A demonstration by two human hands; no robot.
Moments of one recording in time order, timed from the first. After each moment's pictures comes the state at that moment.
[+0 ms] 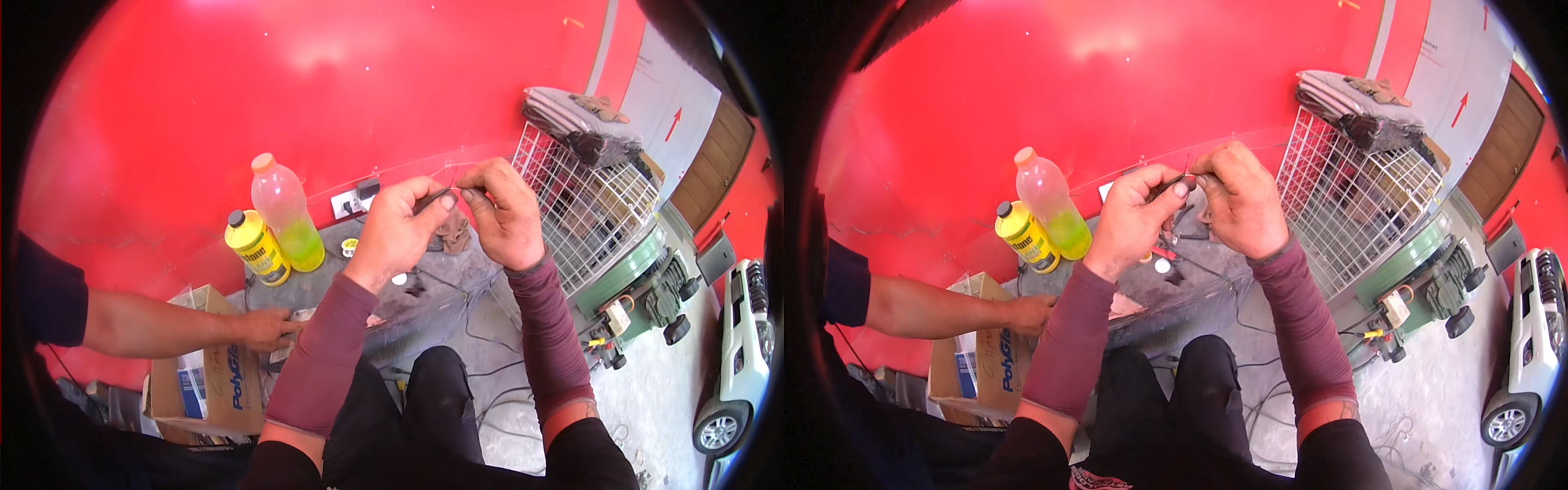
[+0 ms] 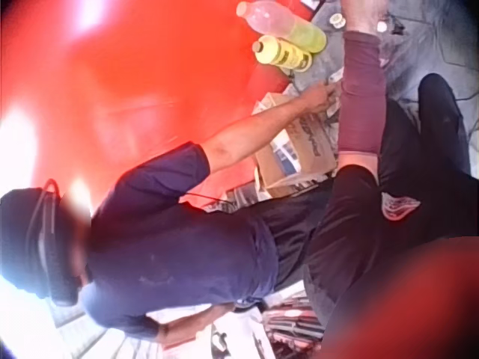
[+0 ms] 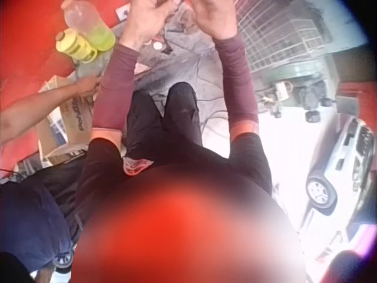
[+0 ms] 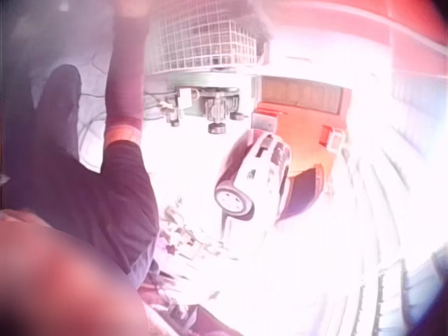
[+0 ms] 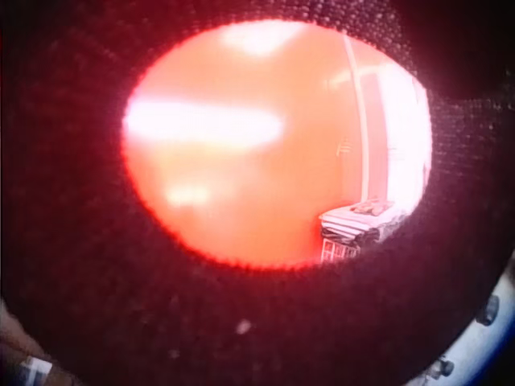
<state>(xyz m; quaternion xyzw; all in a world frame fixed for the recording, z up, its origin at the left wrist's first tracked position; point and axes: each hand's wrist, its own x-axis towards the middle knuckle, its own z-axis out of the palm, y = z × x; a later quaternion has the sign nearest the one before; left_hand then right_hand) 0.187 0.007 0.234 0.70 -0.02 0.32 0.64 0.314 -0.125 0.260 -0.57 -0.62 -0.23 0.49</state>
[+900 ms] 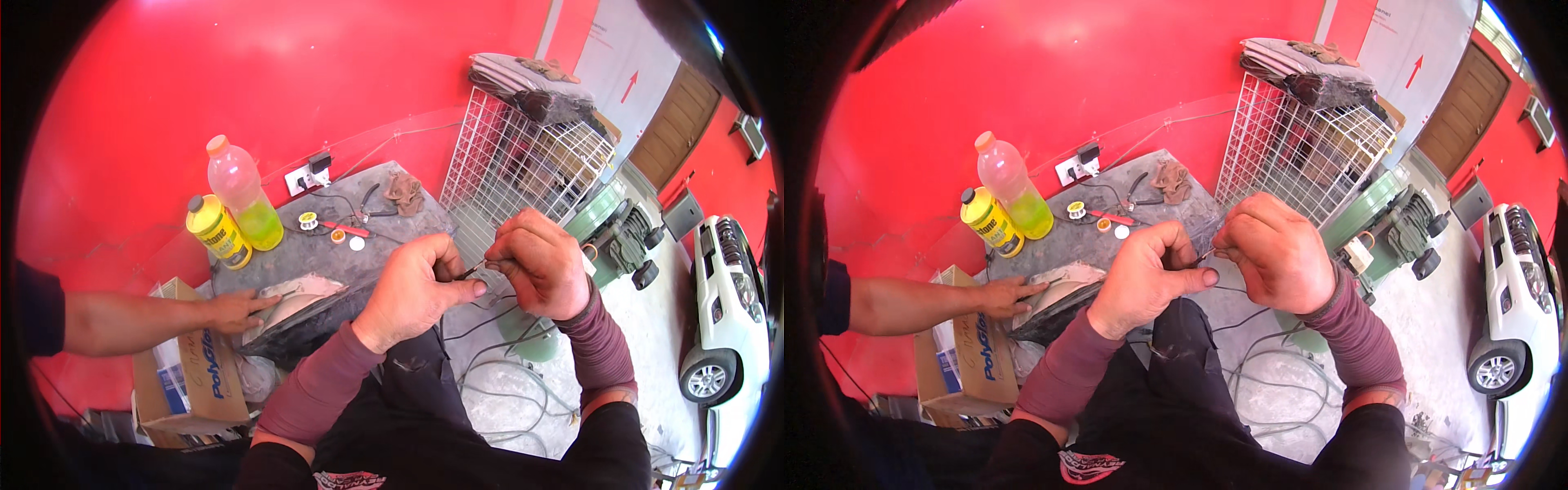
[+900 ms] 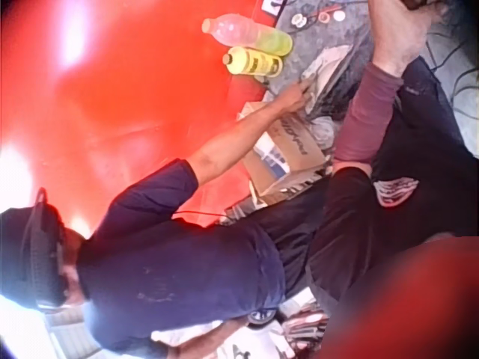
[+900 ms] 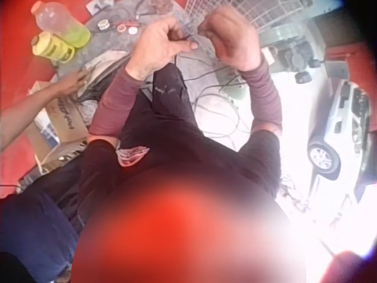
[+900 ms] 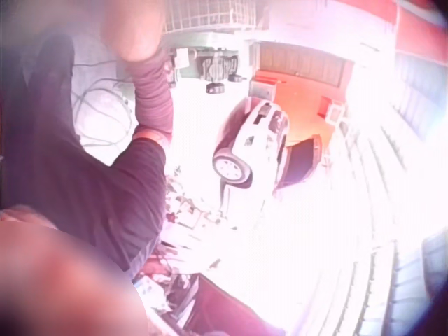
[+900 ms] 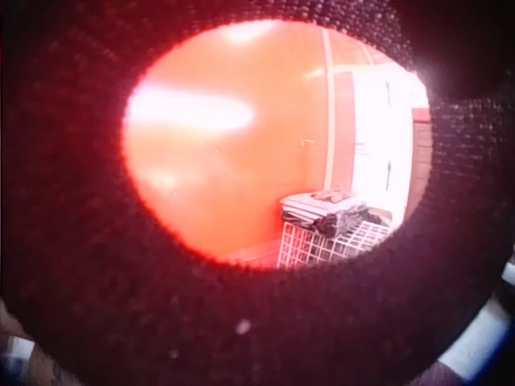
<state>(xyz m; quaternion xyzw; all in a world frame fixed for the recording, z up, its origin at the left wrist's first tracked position) 0.135 -0.110 0.212 0.71 0.01 0.15 0.69 0.255 -0.281 0.280 -0.64 -0.68 -0.18 0.30</state>
